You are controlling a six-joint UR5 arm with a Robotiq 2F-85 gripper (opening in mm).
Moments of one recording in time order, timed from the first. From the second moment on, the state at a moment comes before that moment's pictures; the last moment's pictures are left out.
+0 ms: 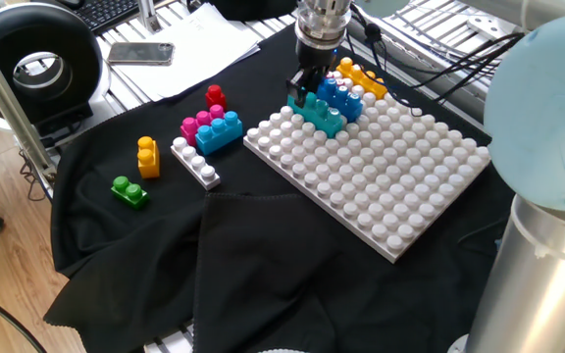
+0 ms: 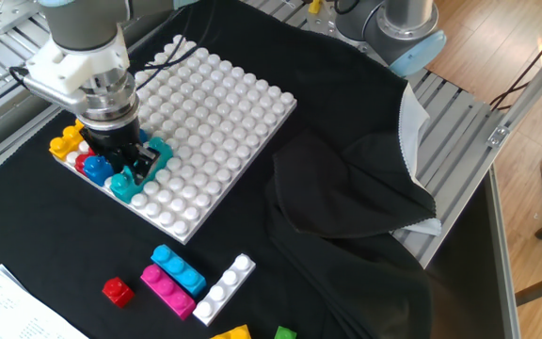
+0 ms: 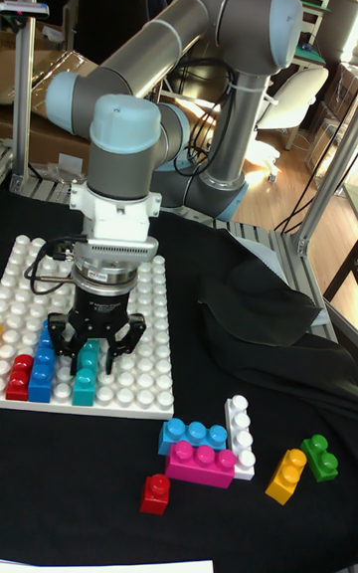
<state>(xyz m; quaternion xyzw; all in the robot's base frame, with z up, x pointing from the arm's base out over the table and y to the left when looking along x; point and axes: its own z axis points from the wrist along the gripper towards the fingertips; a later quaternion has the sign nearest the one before) 0.626 -0.079 0.057 -0.12 0.99 0.03 0.07</state>
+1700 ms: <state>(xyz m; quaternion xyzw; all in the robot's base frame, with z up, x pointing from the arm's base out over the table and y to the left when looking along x) 0.608 -0.091 0.092 -0.12 0.99 0.02 0.04</state>
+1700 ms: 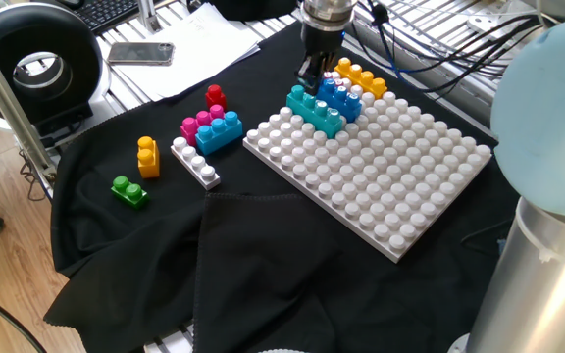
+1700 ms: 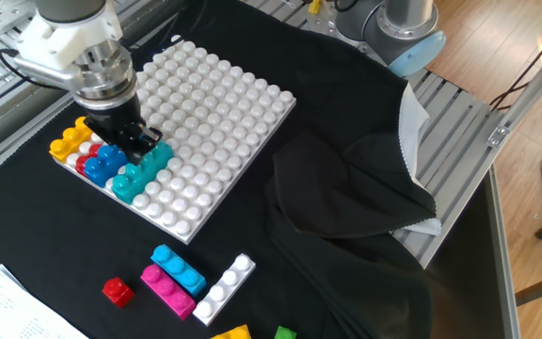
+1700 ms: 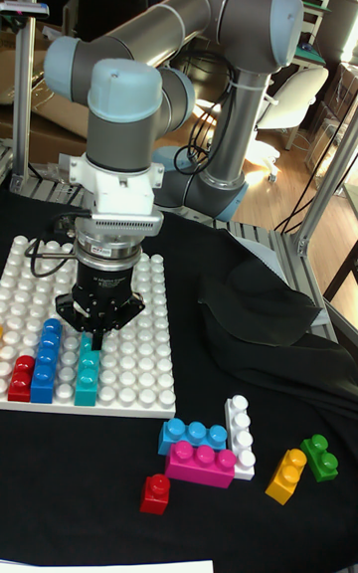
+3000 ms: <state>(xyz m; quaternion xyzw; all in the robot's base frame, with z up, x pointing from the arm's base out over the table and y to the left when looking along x) 0.710 -0.085 0.088 -0.09 0.99 0.02 0.09</state>
